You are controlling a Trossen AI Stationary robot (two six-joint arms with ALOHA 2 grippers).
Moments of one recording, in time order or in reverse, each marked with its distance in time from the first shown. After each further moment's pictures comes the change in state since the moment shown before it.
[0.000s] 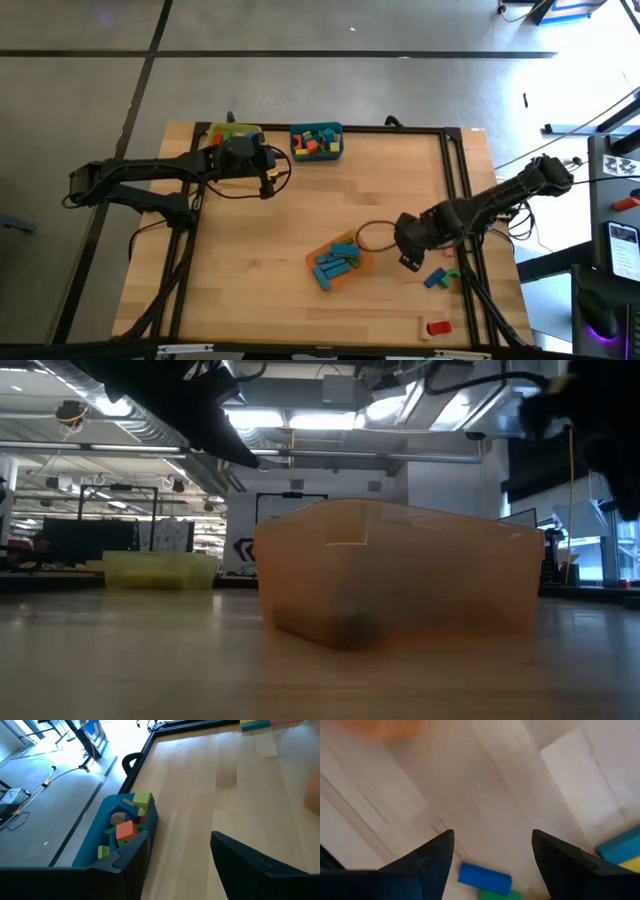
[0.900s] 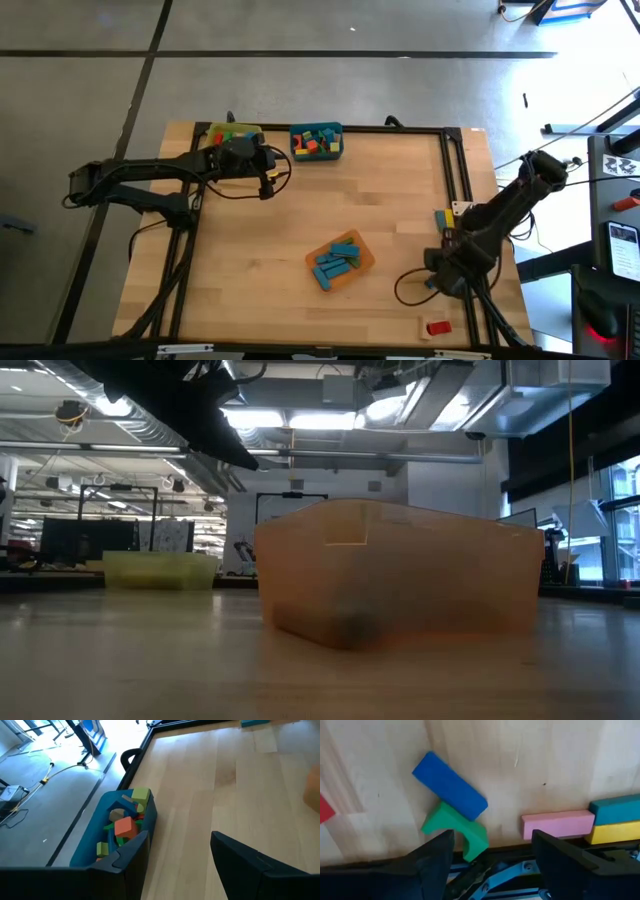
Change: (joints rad) left arm 0.000 0.000 -0.001 -0.017 0.000 -0.003; right arm 0.468 0.000 -0.117 -0.097 -0.023 -0.051
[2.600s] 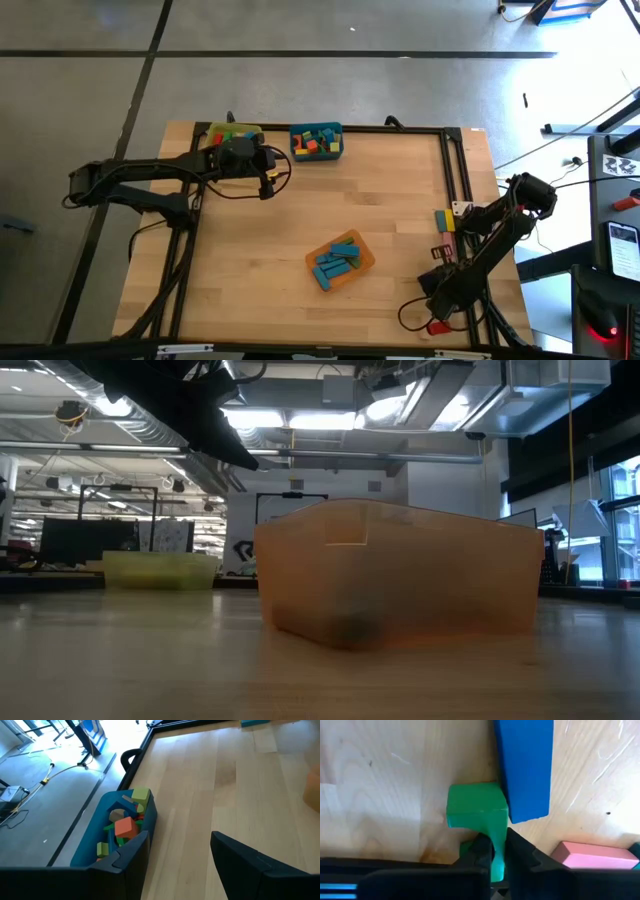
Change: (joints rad) left arm 0.000 0.000 0.000 0.000 0.000 0.003; right arm 0.129 0.303 0.002 0.160 -0.028 -0.218
